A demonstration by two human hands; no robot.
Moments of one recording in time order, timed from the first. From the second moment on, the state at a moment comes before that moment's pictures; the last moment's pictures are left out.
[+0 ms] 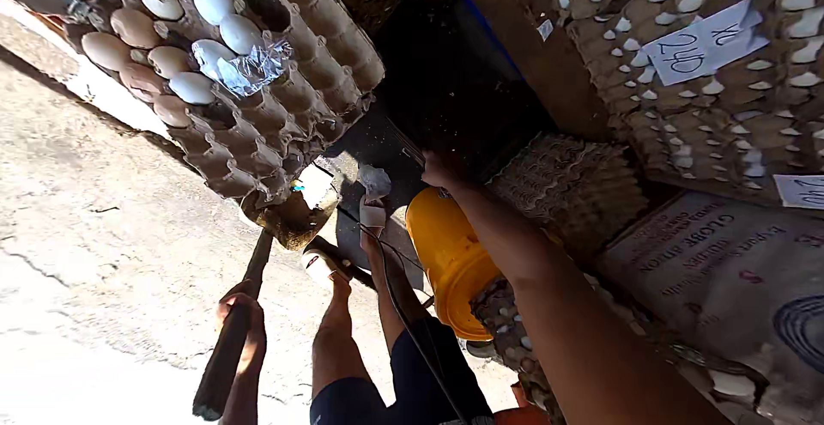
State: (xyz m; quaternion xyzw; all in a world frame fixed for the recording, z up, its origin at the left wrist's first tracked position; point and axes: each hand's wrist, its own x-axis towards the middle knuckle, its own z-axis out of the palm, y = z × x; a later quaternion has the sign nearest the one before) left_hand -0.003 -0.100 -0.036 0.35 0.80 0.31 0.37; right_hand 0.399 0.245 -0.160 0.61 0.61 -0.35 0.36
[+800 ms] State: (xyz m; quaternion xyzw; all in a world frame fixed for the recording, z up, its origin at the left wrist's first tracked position) left_hand -0.075 -0.204 -0.052 0.25 0.82 0.32 0.41; right_hand 0.138 -0.095 -0.101 0.66 0.34 -0.65 0.14
